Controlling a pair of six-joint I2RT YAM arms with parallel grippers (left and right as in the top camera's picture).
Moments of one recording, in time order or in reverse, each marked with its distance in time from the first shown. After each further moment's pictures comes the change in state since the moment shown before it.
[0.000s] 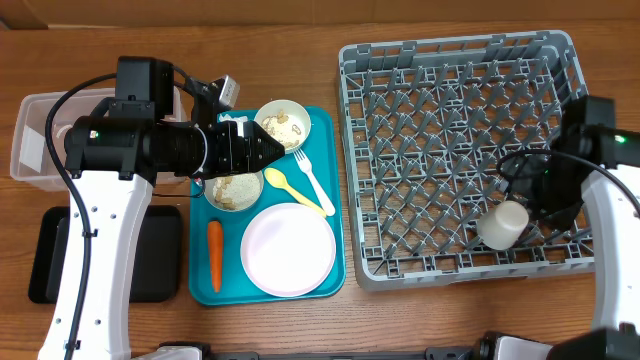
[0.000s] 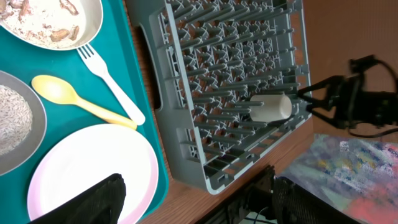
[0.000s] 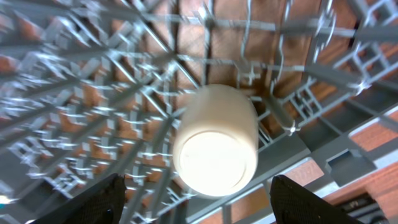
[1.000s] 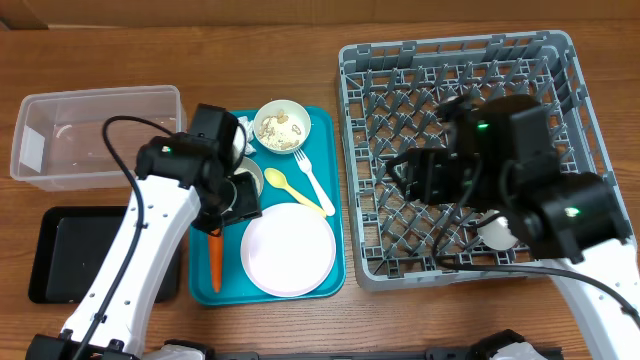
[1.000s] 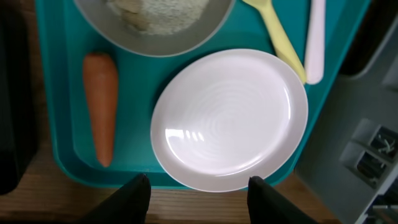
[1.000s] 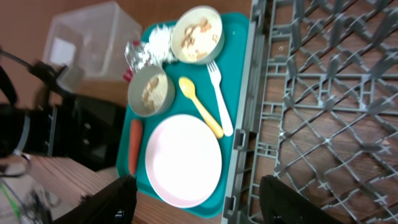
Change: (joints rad) left arm -0.159 0.002 -0.286 -0.047 -0.594 -0.327; right arm 0.601 -0.227 0.087 0.257 -0.291 -0.029
